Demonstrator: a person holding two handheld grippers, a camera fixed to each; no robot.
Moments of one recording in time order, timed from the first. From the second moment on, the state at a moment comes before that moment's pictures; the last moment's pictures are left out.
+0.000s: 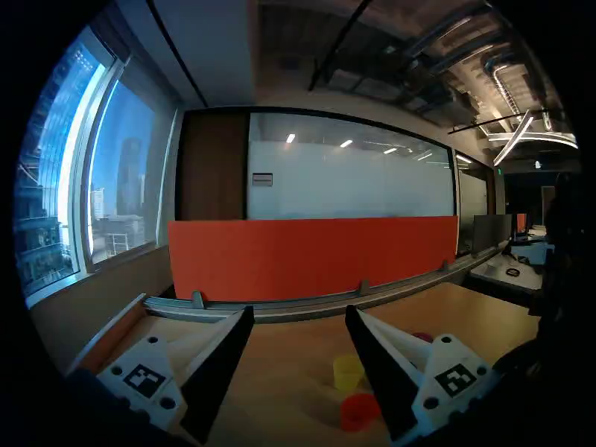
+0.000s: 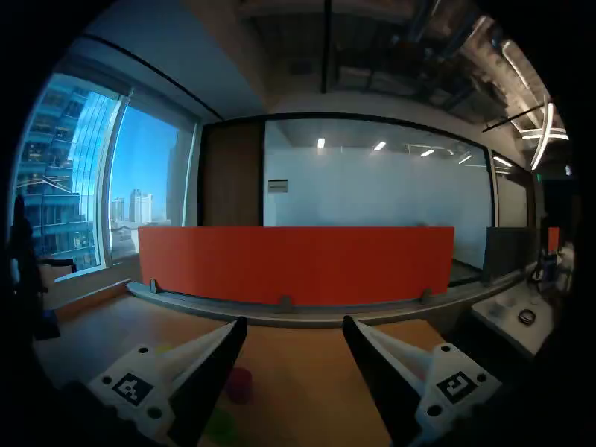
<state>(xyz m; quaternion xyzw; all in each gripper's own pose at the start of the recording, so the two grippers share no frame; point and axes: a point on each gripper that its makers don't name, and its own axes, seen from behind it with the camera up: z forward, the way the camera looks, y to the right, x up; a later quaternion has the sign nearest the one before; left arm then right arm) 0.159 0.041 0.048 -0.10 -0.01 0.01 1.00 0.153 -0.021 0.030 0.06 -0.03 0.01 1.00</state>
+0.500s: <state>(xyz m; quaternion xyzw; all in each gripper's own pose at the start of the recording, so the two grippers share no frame) 0.164 0.083 0.046 -0.20 -0.01 0.01 0.98 0.155 -0.068 0.021 0.19 -0.02 0.00 0.98</state>
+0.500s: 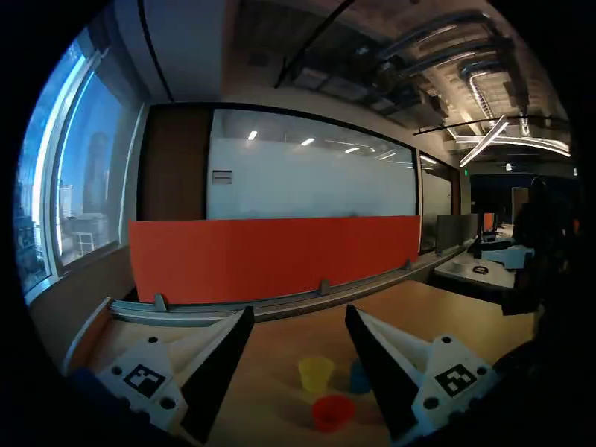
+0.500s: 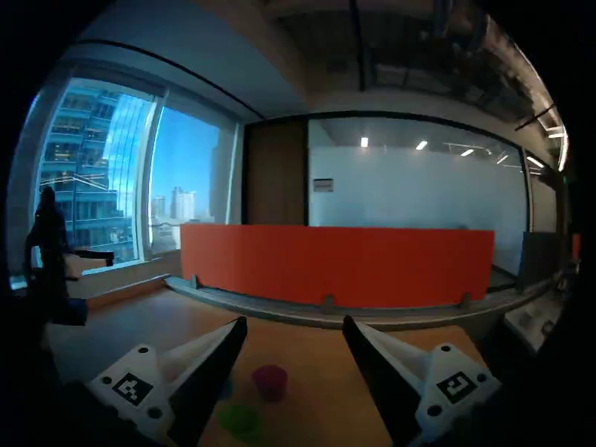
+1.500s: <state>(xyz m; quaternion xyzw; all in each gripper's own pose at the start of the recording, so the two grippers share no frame) 0.140 0.135 0.046 -0.31 -0.04 0.07 0.95 0.126 -0.114 0.005 0.29 -0.07 -0.04 0.95</state>
